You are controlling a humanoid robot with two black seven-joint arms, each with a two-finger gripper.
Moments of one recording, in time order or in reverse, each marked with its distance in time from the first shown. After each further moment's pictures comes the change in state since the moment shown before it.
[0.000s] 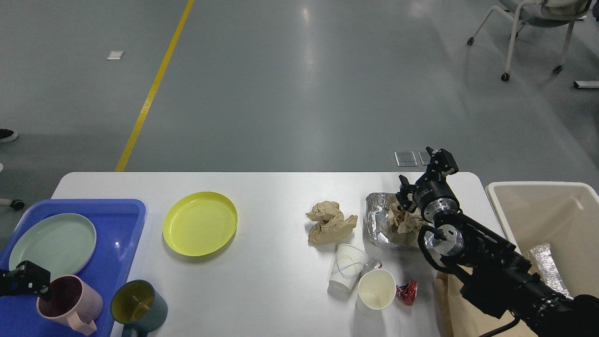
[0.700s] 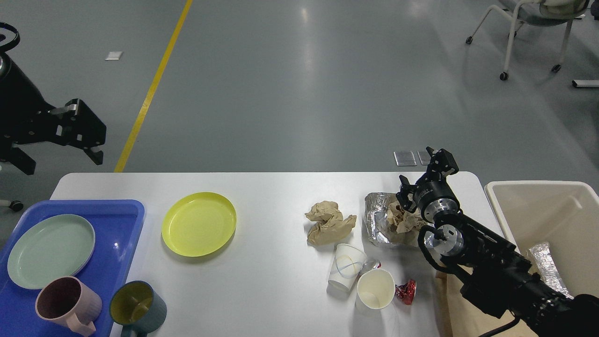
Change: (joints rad) left arm -1.182 -0.550 0.580 -0.602 -0.596 -0.131 0.187; right arm 0.000 0.000 0.000 -0.001 0.000 0.000 0.000
